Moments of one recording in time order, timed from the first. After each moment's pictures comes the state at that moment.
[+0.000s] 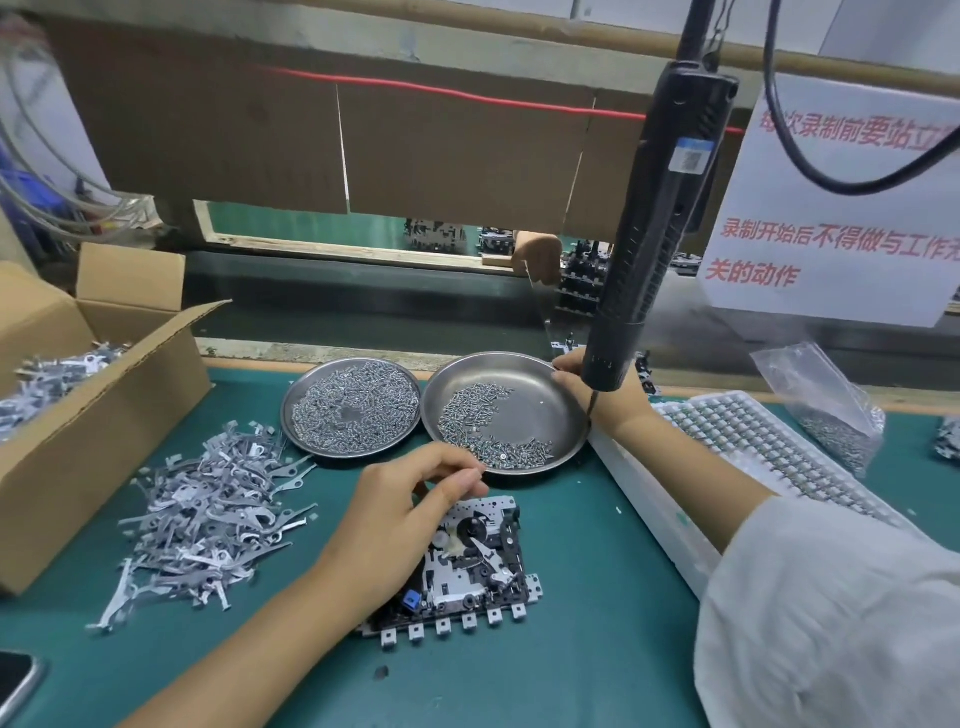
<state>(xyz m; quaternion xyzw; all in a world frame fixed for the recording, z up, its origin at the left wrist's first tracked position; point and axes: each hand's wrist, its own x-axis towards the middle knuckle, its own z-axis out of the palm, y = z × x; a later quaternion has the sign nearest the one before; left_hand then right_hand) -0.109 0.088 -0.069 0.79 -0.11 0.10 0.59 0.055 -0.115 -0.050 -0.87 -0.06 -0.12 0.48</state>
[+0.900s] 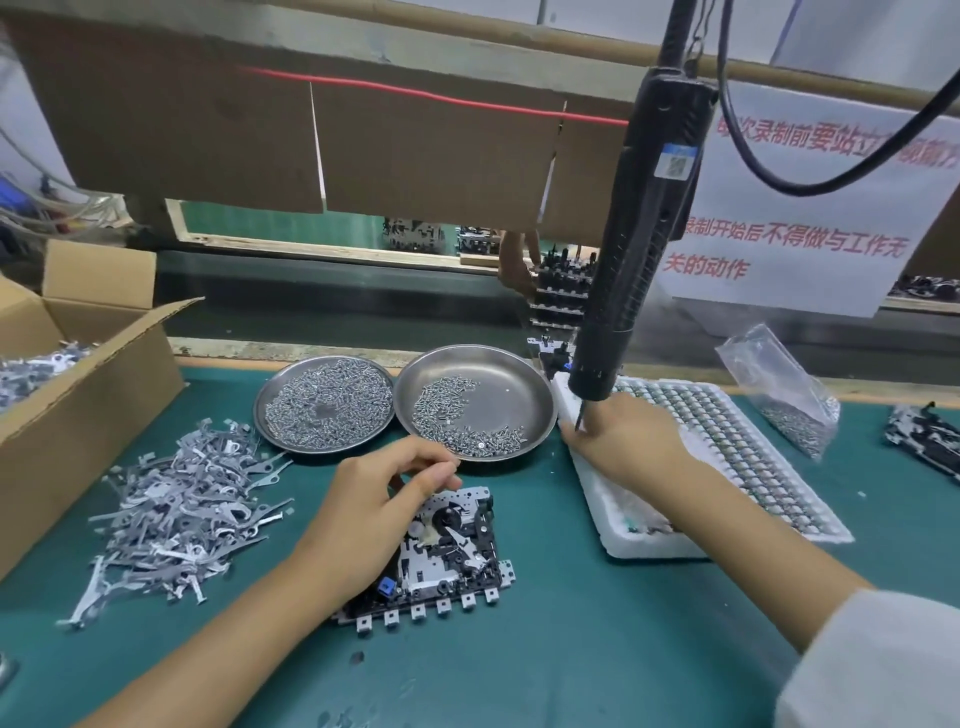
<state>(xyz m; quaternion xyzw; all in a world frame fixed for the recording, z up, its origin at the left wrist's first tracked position) -0.109 0.086 -0.070 0.80 -0.11 0.11 0.58 -0.013 -0.145 -0.040 -0.99 -0.10 -0.09 -0.02</state>
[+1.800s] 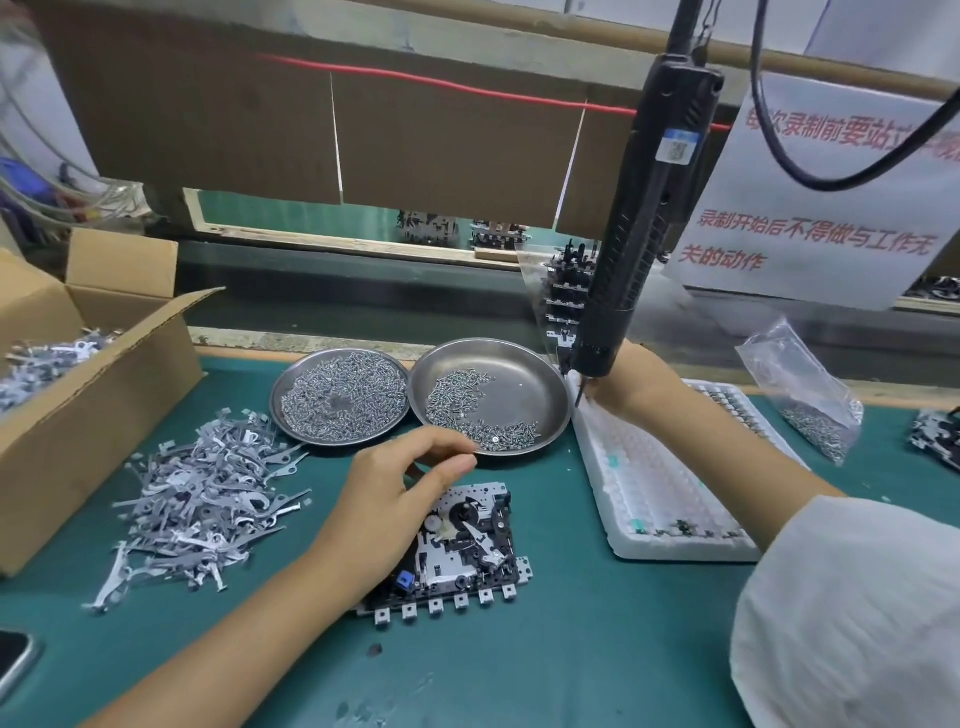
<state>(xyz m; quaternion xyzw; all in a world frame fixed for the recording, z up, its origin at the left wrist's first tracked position) -0.108 0.087 -0.068 0.81 -0.11 0.15 0.55 0.039 -0.134 -0.019 -0.99 -0.10 -0.06 0.05</state>
